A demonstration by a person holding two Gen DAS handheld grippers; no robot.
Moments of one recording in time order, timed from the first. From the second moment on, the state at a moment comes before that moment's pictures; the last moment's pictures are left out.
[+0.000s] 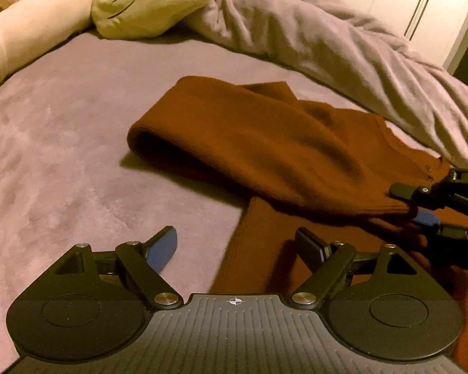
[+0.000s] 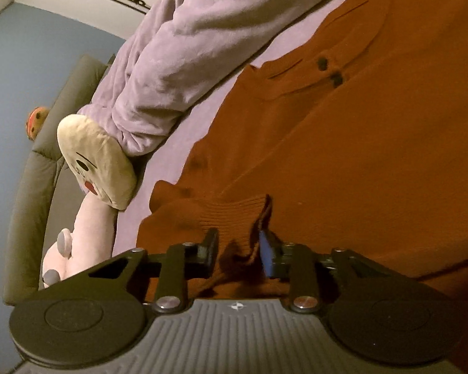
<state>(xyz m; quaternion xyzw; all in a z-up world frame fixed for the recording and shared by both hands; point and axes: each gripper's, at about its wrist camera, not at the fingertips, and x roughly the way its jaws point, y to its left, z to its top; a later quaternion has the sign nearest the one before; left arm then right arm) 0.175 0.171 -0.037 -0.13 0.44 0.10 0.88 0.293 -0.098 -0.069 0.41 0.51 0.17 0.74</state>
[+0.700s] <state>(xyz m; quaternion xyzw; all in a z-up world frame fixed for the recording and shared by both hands) 0.212 0.139 -0.042 -0.10 0.45 0.10 0.88 0.270 -0.223 -0.025 0.21 0.43 0.02 0.88</state>
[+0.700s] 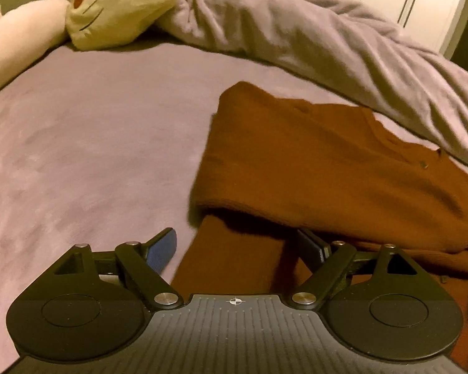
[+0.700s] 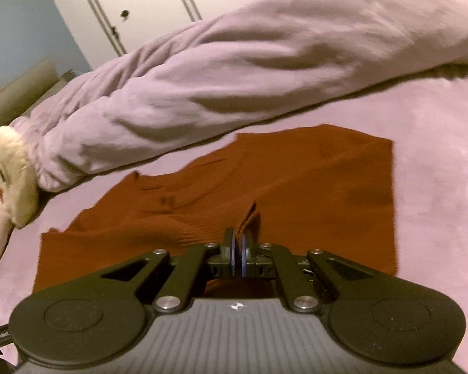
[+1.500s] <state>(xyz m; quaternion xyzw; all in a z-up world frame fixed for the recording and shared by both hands) 0.216 0.116 -0.033 -0.07 0.44 0.10 0.89 0.264 -0.244 -0.005 0.16 0.37 0.00 0.91</state>
